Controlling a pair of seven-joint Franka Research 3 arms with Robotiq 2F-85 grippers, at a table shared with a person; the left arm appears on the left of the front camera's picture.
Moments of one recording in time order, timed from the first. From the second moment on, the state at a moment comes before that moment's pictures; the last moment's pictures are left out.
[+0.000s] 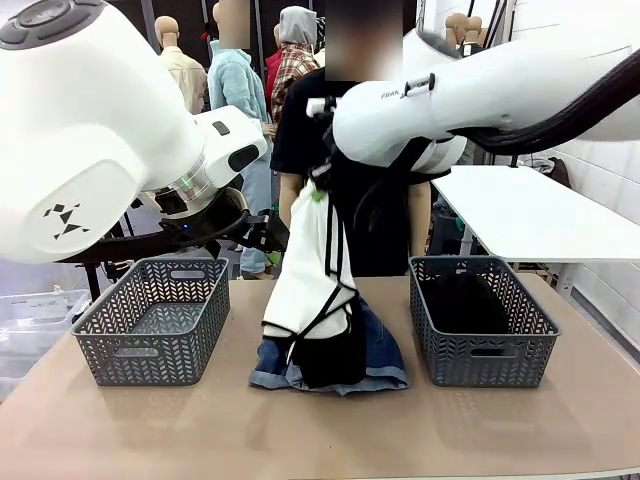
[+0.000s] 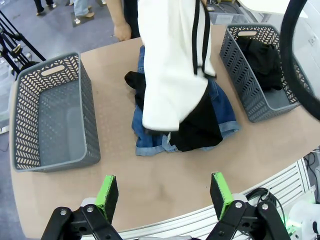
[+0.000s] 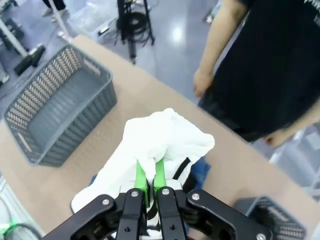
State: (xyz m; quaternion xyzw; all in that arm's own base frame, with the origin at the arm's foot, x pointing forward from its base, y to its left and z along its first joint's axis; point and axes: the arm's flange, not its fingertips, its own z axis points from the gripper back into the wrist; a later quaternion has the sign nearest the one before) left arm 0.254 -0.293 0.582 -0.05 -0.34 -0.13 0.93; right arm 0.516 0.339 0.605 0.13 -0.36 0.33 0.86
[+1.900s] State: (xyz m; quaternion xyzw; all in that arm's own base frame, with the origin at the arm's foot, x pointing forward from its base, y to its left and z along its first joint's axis) left arm 0.254 -0.293 0.582 -0.05 -0.34 -0.13 0.93; right arm 0.501 0.366 0.706 0.03 -0.42 0.37 0.83
